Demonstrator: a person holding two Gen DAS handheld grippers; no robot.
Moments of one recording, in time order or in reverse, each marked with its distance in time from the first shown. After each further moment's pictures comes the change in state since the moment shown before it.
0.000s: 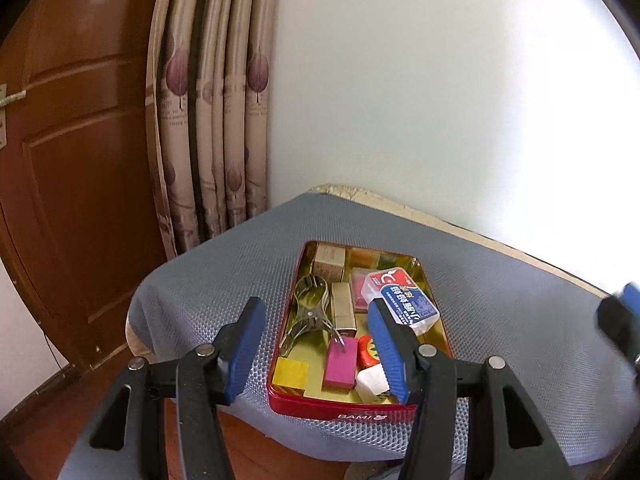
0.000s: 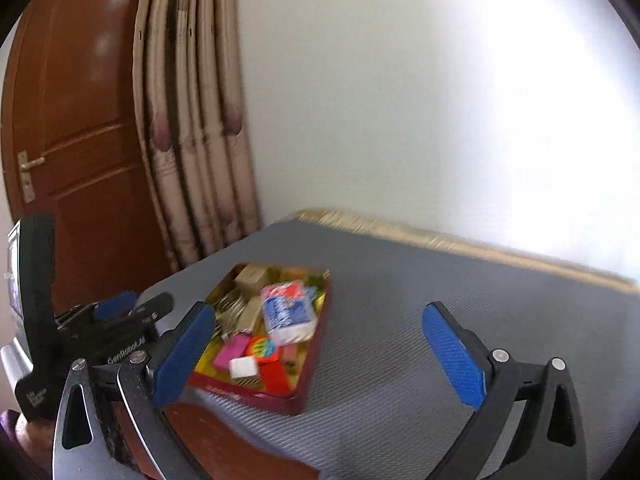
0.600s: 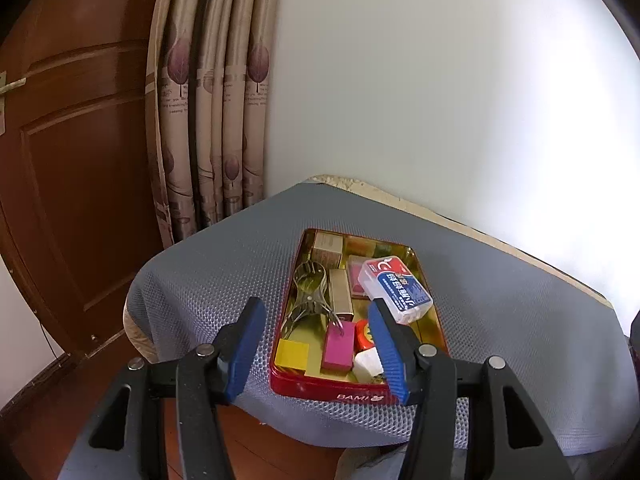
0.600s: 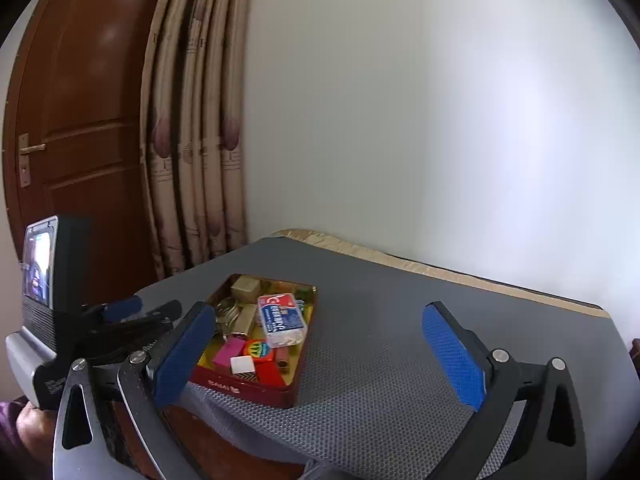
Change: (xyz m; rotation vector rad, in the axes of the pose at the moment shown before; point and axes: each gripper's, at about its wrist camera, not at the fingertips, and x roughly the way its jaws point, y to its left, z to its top) left arm -0.008 0.007 -0.004 -0.023 0.045 -0.023; right arm -0.043 0.024 0.002 -0.053 -0.057 -0.062
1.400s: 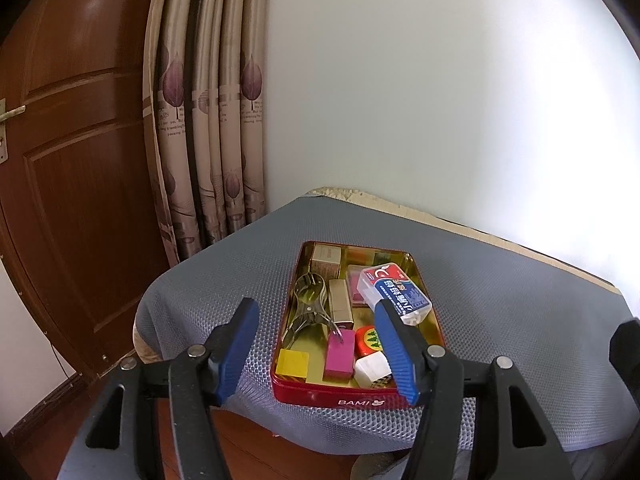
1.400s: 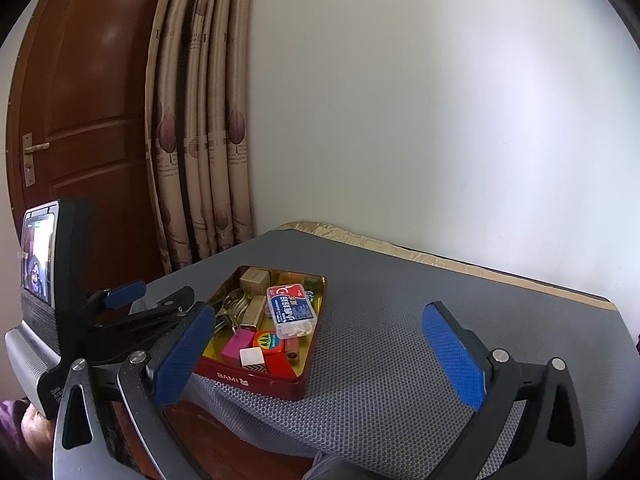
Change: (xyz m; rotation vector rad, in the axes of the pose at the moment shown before) left arm -0.009 -0.013 0.000 0.063 -0.044 0.023; right arm 0.005 0.006 -0.007 0.008 0.030 0.030
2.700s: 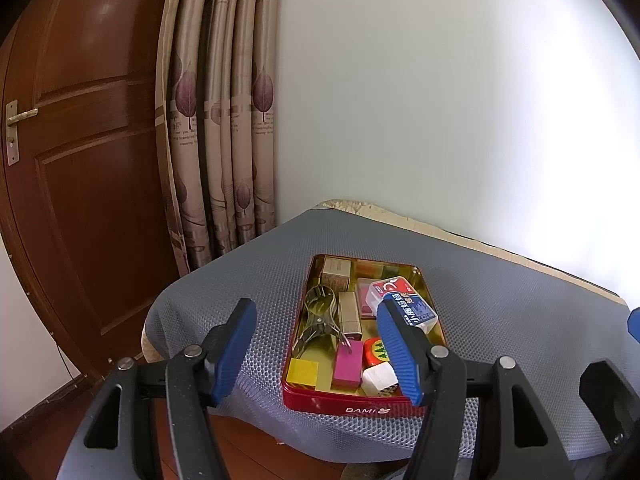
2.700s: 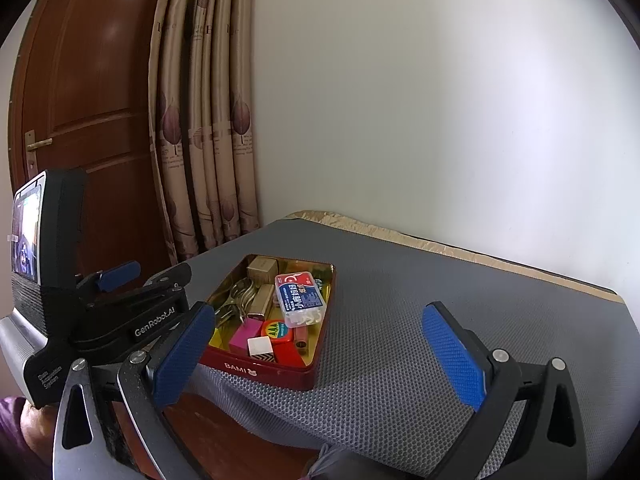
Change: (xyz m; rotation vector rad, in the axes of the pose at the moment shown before) left arm -0.013 0.004 0.003 -0.016 -0.051 0.035; right arm 0.006 0.003 -0.009 0.012 0.034 0.024
